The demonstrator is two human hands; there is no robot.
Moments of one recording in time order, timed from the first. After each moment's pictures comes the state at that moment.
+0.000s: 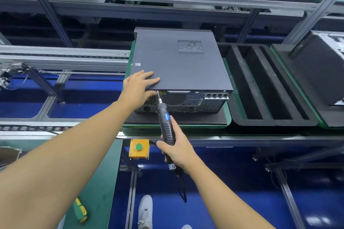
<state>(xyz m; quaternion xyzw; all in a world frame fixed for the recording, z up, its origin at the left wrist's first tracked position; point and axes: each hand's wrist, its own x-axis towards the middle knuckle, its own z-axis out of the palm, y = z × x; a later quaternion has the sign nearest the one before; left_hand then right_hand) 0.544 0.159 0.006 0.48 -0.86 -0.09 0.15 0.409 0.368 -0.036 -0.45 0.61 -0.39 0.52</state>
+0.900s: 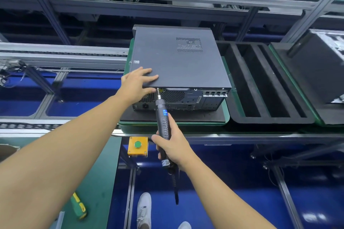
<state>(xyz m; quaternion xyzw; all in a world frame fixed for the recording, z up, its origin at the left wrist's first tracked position) 0.548 0.155 0.016 0.48 -0.86 -0.14 0.13 0.421 0.366 -0.022 -0.41 0.57 -0.43 0.56</state>
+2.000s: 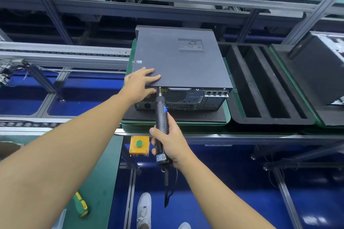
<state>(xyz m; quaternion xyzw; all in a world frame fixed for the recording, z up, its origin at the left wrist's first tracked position) 0.548 0.159 0.018 0.47 -0.86 -0.12 0.12 0.439 0.360 -0.016 -0.31 0.53 -0.48 0.62</state>
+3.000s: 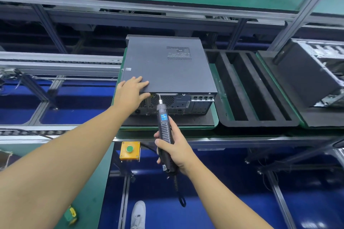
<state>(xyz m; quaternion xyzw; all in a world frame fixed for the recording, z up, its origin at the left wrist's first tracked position) 0.527 0.180 0.017 0.53 -0.84 -0.06 0.11 0.387 0.388 -0.018 -0.35 0.51 -0.49 0.62</state>
